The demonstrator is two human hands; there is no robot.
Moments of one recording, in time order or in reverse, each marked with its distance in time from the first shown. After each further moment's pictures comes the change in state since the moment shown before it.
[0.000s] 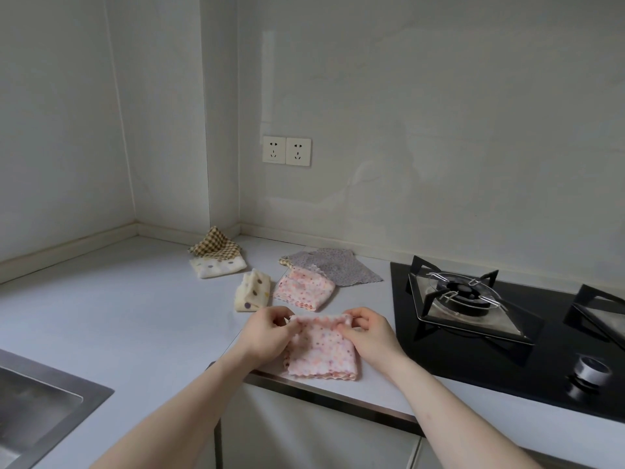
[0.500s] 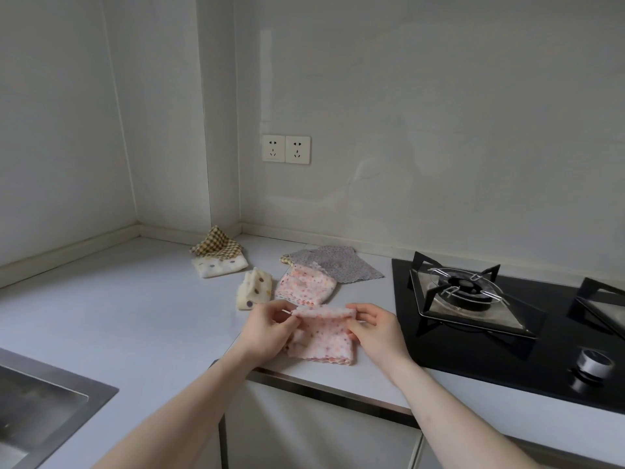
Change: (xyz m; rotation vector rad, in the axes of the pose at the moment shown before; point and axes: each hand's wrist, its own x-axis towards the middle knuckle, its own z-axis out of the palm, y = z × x) left_hand -0.010 0.010 -0.003 -0.164 0.040 0.062; right_hand -0.007 0.004 0.001 0.189 0.123 -0.101
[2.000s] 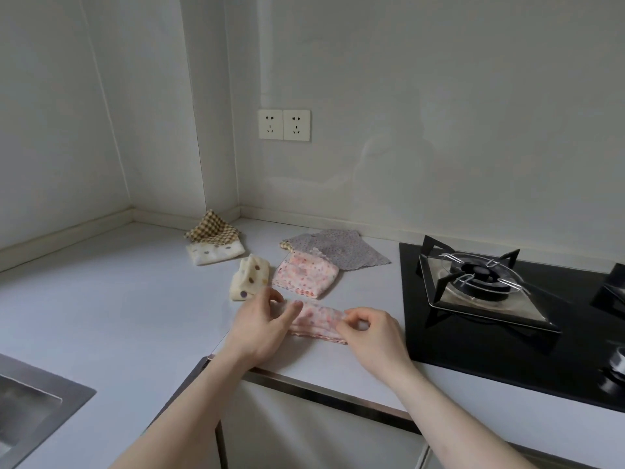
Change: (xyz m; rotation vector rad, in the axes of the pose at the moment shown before) left_hand 0.011 -0.020 0.007 0.347 0.127 -0.066; right_hand -0.014 -0.005 0.007 -0.469 -0.001 -0.106
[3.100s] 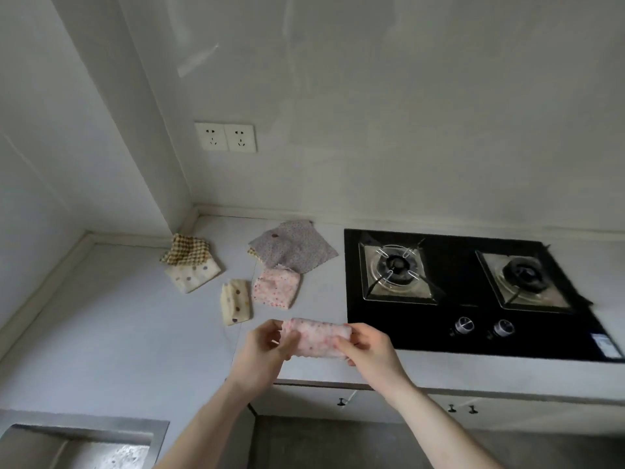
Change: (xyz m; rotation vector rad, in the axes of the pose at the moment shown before) left_hand -0.010 0.193 -0.171 -0.470 -0.557 -0.346; right_hand -0.026 -0.180 -0.176 0.394 -0.204 0.576
